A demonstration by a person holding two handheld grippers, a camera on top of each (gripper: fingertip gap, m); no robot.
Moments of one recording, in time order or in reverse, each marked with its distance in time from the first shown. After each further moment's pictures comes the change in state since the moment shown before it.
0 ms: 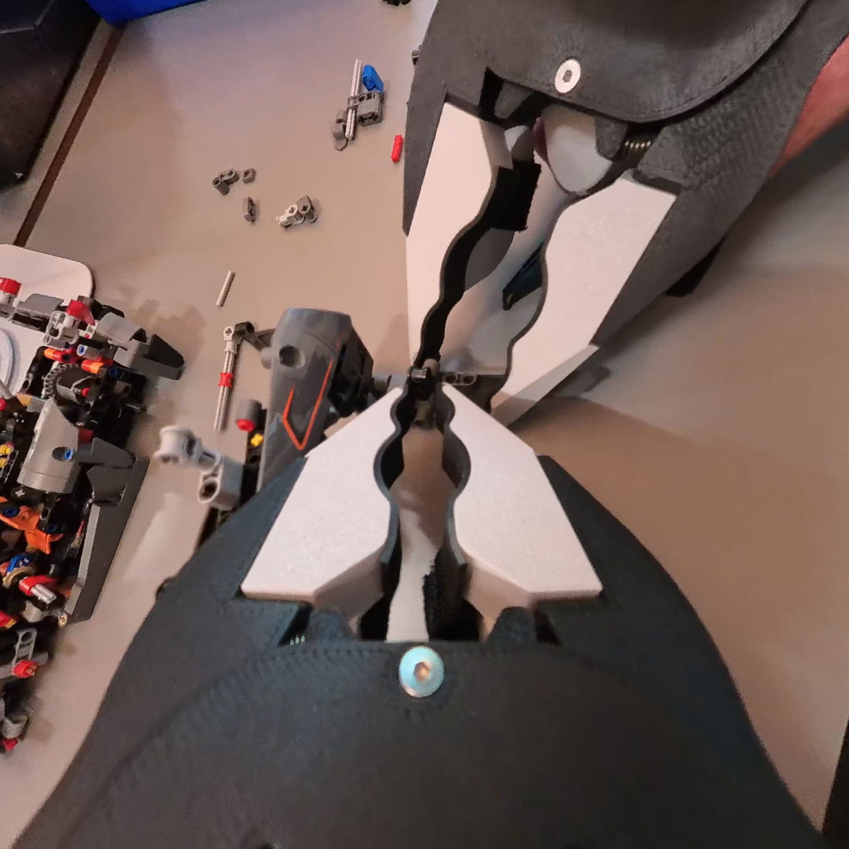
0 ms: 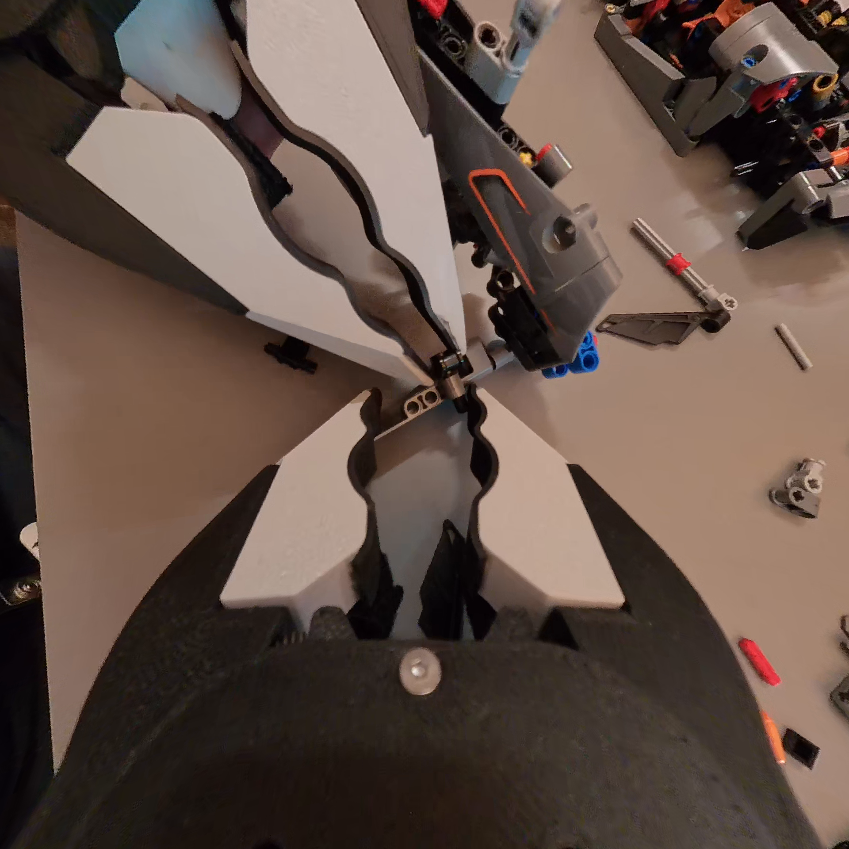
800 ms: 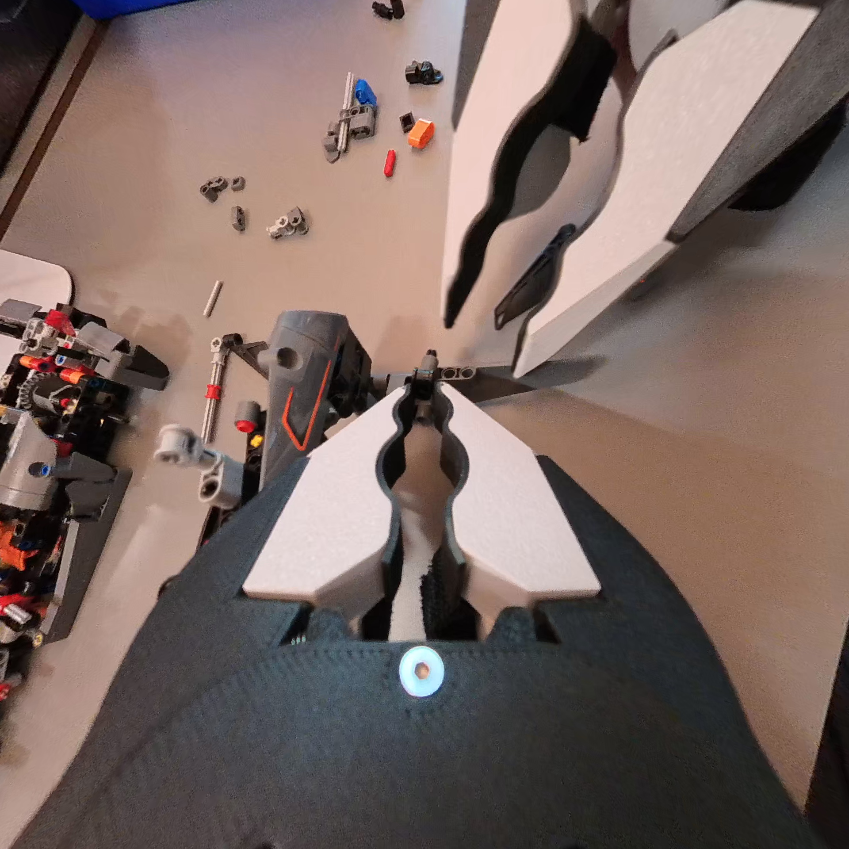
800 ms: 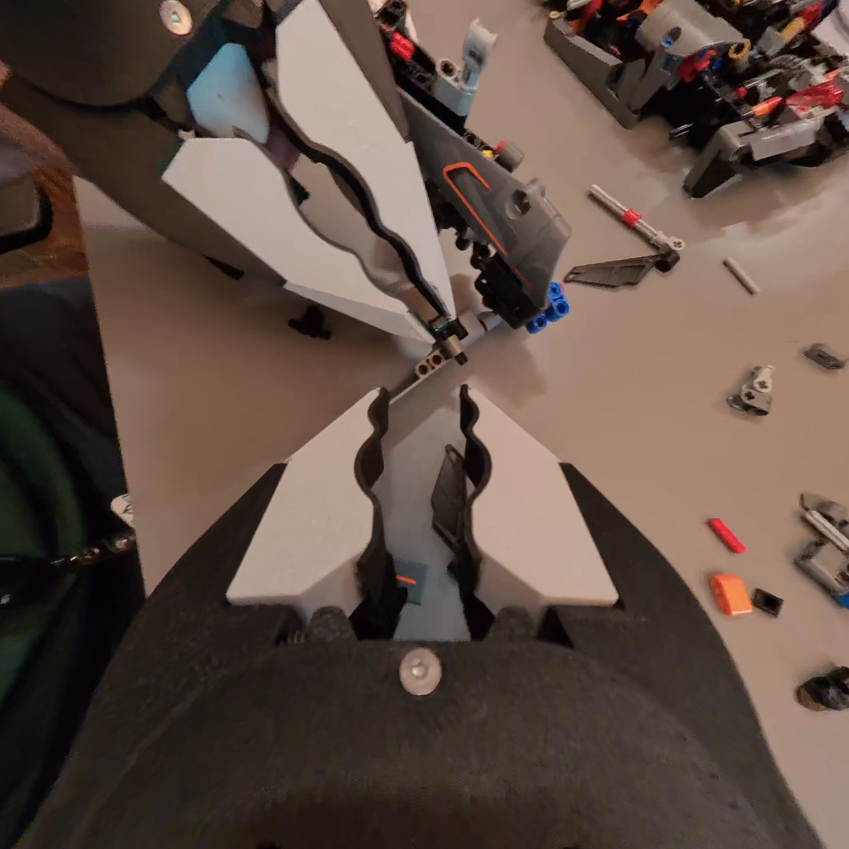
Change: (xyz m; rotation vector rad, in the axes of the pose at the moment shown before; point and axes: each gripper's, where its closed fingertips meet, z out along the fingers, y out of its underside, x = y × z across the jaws) left arm 0.003 -0.008 0.004 0.002 0.027 -0.028; right arm 0.001 0.007 -0.041 0.031 0.007 0.106
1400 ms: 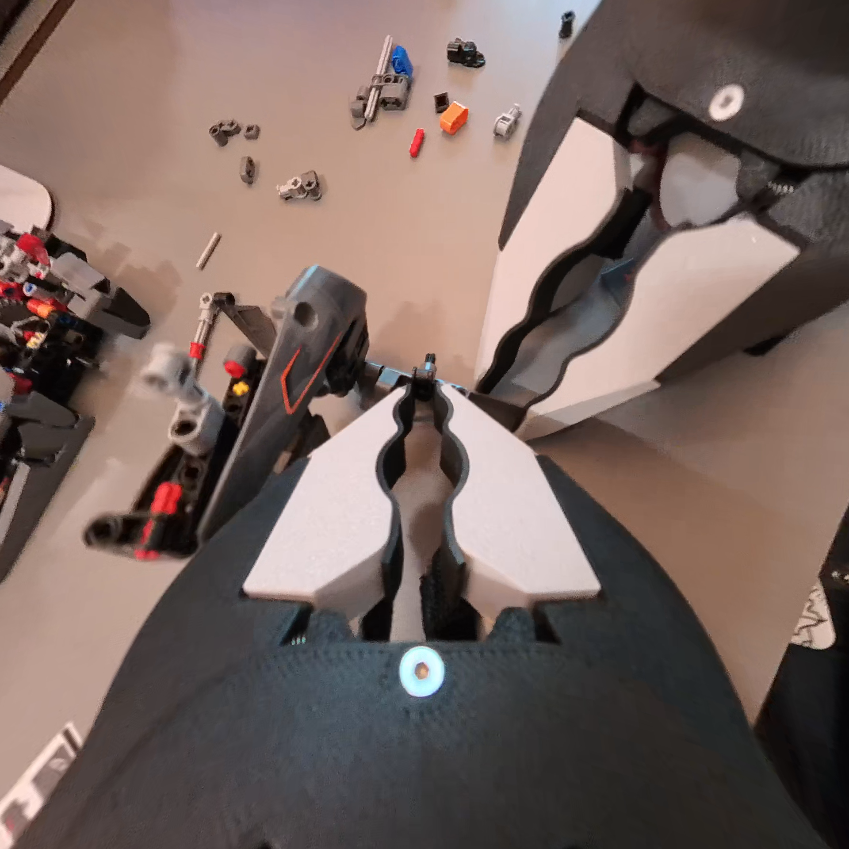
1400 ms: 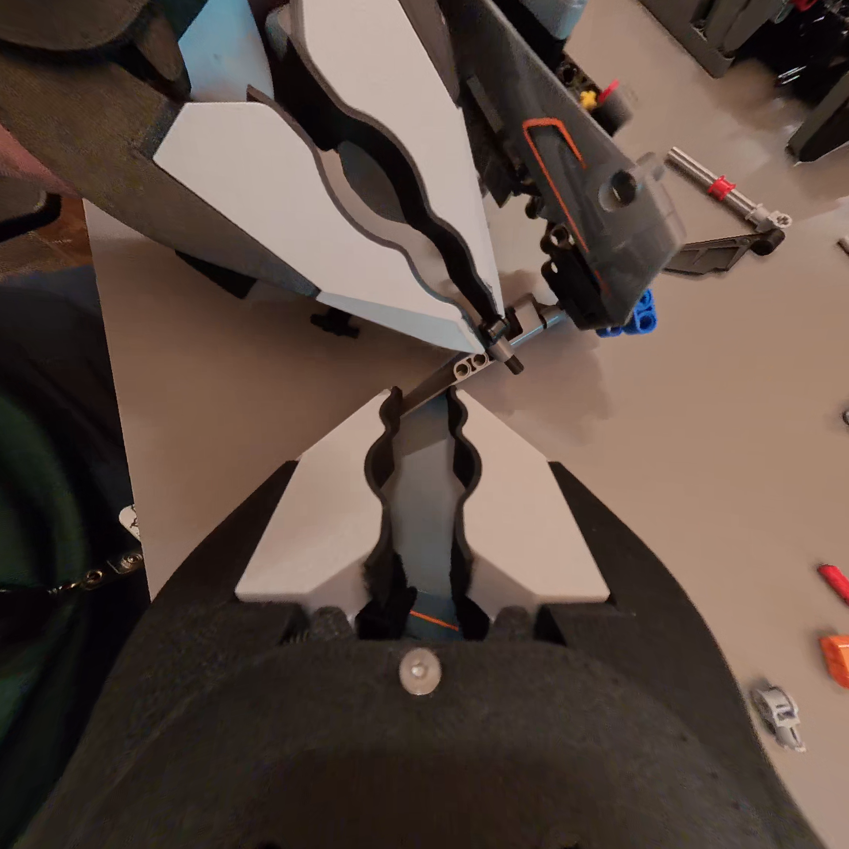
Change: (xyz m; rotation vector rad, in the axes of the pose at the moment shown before) left arm 0.002 0.003 0.002 -0.037 -0.034 -0.162; right arm -0.019 0.009 0.025 -0.045 -0.040 0.012
